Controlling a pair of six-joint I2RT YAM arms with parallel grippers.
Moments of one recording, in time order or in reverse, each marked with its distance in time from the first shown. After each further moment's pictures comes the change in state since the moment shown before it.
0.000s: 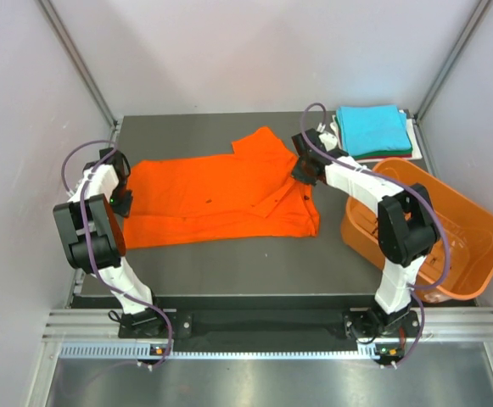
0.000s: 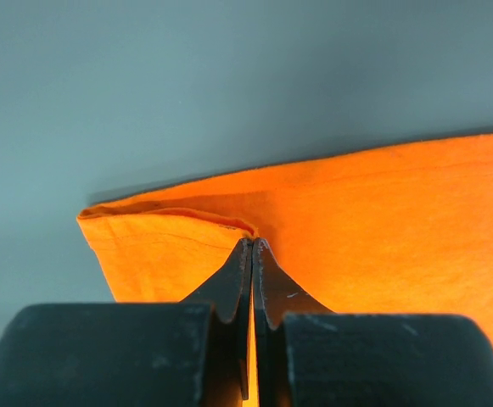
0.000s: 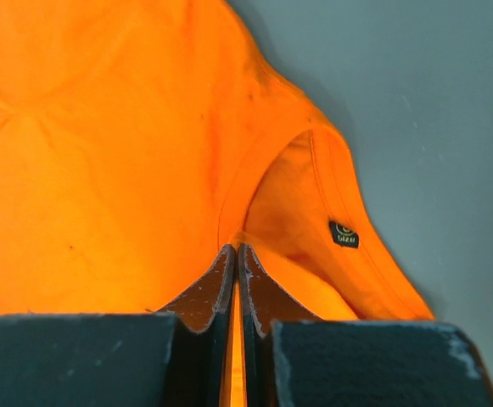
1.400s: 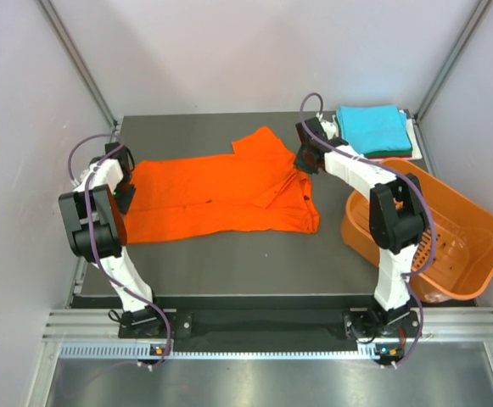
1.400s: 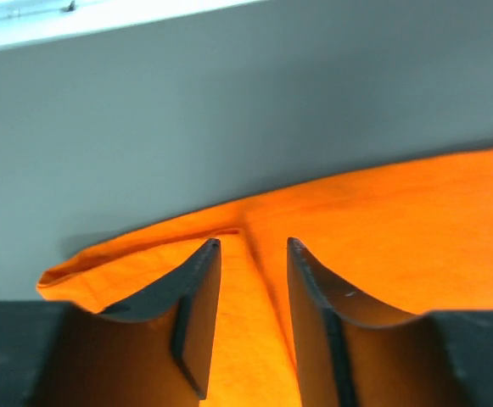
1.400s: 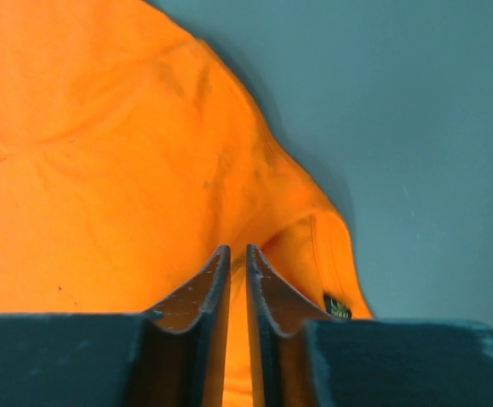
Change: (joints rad) left arm -0.027 0.106 0.070 0.075 -0.057 0.056; right arm -0.065 0.125 0.145 0.007 -0.045 -0.139
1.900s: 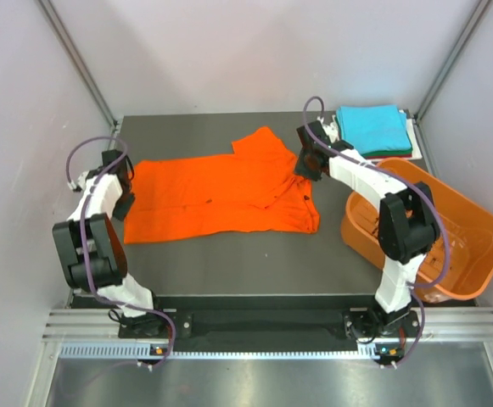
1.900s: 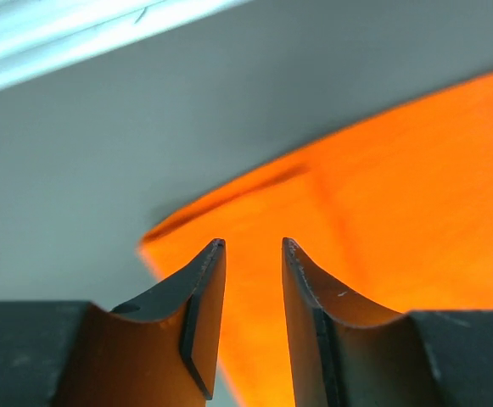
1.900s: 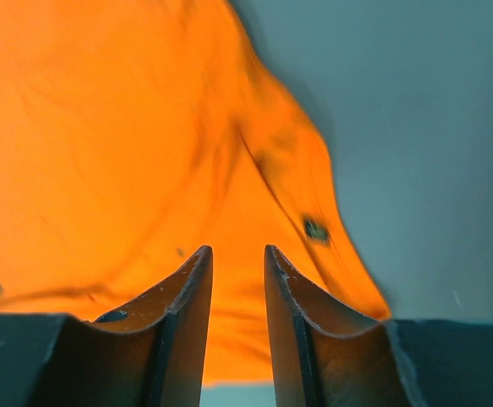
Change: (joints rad) left arm -0.019 -0.250 -0.170 0.033 -0.024 0.160; right arm 0.028 -0.092 -0.041 -0.077 -0.017 -0.011
